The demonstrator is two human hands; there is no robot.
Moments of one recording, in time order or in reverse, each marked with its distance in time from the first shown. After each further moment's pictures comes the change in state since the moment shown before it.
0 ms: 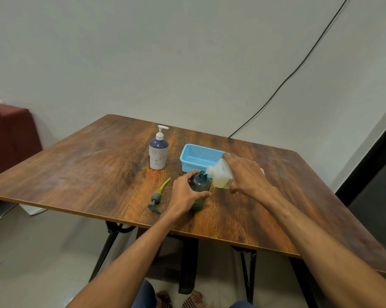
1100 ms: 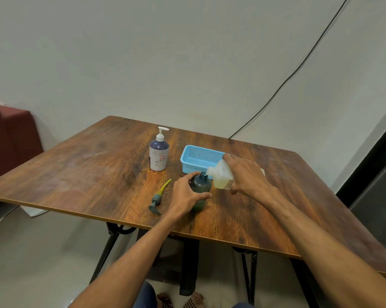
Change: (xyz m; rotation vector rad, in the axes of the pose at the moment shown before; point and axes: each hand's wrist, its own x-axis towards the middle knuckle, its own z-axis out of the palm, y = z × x) left_hand 0.002 -0.002 0.000 0.016 -0.008 0.004; right_hand 0.000 -0.001 -0.001 -0.010 0.001 0.000
